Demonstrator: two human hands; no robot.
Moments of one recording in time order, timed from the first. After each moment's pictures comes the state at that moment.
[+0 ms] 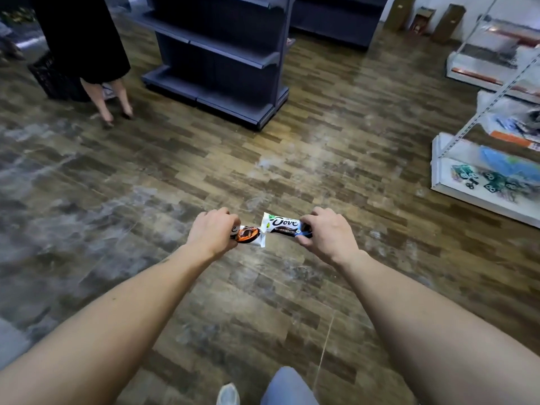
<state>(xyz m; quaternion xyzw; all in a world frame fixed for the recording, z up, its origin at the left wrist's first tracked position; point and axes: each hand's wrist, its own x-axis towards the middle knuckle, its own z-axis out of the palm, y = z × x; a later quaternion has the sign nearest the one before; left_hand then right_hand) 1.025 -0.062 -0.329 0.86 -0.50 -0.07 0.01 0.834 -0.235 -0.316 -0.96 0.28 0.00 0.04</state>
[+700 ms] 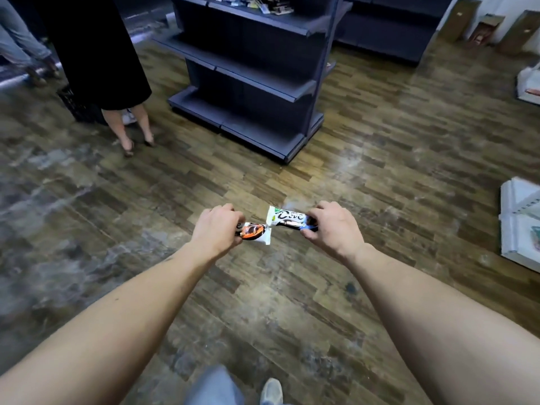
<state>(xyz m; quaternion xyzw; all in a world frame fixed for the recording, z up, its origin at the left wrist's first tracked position) 1.344 -0.346 -0.323 0.89 -0.46 -0.06 0.00 1.178 -0.548 -0.323 -0.97 0.22 -0.01 0.05</state>
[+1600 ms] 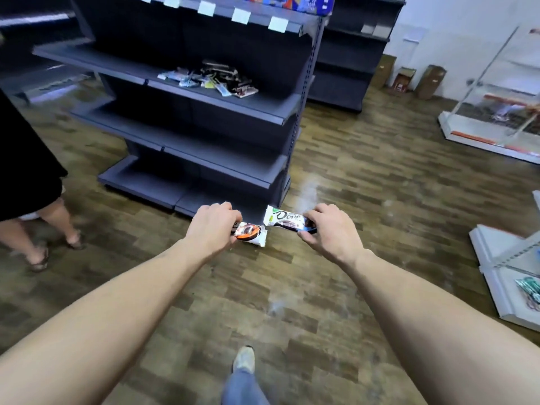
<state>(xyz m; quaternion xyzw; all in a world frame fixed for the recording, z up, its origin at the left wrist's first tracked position) 1.830 -0.703 -0.265 0.82 -0.57 0.02 -0.01 1.616 -0.862 -0.262 -0.95 0.30 -0.09 -0.01</state>
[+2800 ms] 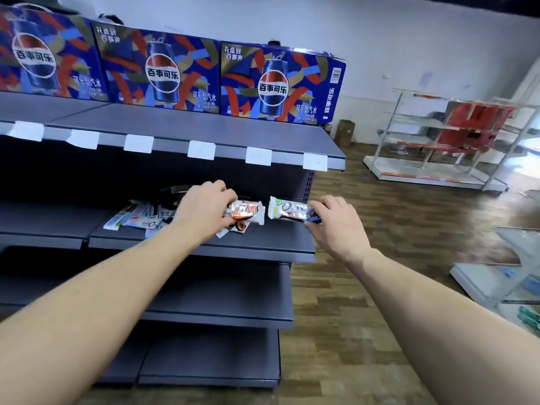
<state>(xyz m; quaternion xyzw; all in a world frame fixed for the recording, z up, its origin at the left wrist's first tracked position) 2.326 -1.070 -0.099 0.70 -0.69 0.17 0.10 2.059 -1.170 -0.138 -0.85 0.43 -0.26 -0.14</state>
